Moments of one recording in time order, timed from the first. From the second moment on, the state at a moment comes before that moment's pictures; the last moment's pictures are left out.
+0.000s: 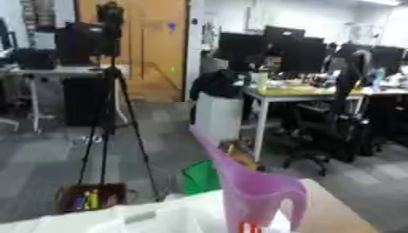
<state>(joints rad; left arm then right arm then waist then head) -0.43 0.28 -0.03 -1.99 -0.41 -0.39 0.75 -0.30 -0.60 -0.53 -1.99 1.04 0.19 -0.90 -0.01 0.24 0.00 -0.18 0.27</state>
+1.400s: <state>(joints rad) -0.39 0.79 -0.04 -1.99 -0.44 0.22 0.62 -0.13 -0.97 -0.46 -1.82 0.88 0.13 -0.43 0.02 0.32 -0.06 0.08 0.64</state>
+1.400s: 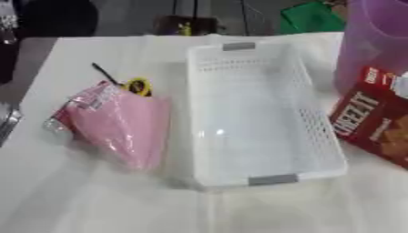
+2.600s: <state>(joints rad) -0.45 0.89 -0.10 -1.99 -0.51 0.37 0.35 -0.24 -1.20 -0.29 -1.57 0.90 -0.21 -0.03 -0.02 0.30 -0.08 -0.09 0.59</state>
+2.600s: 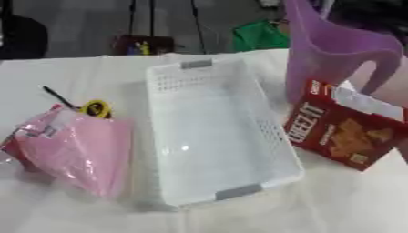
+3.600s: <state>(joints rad) -0.48 0.89 -0.12 -1.99 -0.49 0.37 0.34 -0.33 -1.27 -0.07 -1.52 0.88 -0.39 0.04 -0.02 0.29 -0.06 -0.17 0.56</state>
